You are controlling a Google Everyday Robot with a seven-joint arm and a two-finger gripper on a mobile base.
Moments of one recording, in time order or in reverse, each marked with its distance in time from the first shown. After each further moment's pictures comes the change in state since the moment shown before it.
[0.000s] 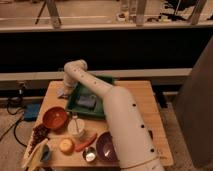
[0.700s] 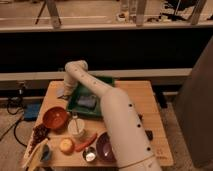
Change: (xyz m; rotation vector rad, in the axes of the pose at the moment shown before) arm -0.004 0.004 0.020 -0.066 -0.028 -0.023
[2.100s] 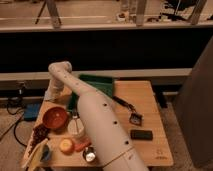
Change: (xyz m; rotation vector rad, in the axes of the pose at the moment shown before) arm -0.072 0.006 0.041 -0.107 -0.004 -0.195
